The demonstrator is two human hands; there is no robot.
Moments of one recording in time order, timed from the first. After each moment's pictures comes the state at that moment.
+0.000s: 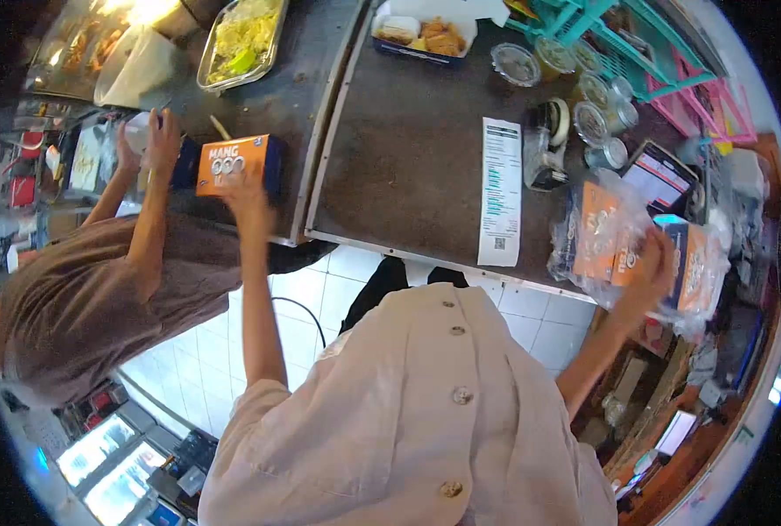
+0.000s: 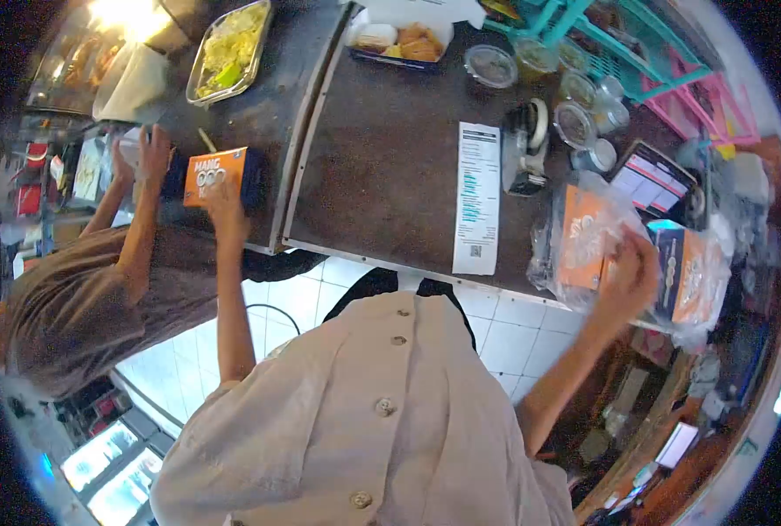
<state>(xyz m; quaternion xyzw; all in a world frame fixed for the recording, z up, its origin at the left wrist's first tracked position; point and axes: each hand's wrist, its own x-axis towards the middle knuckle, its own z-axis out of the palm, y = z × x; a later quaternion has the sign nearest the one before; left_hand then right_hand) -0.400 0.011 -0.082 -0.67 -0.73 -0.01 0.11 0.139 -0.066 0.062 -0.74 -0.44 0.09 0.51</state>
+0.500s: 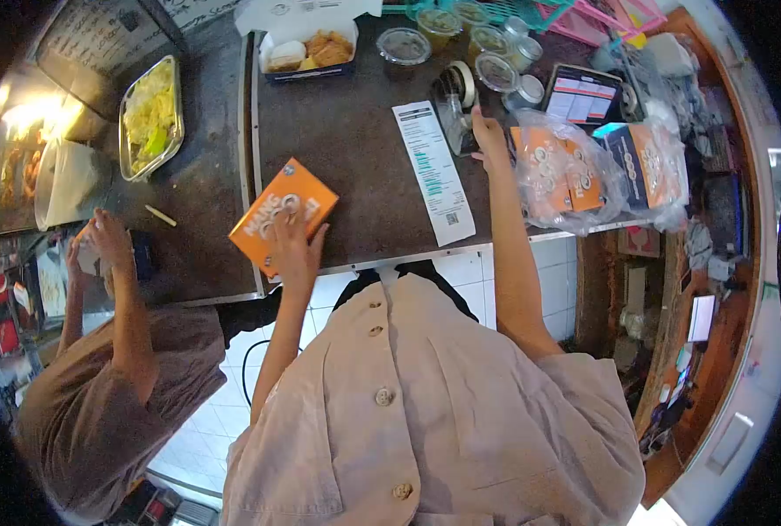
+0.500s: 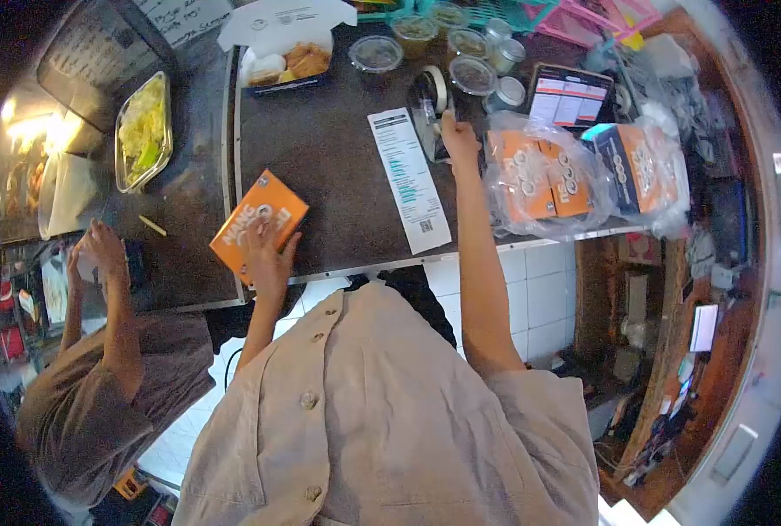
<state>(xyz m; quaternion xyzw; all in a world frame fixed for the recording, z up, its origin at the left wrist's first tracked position) -0.263 -0.010 -0.086 -0.78 -0.57 -0.26 -0.06 0.111 0.062 -0.108 -0.80 -0.18 0.34 0.45</state>
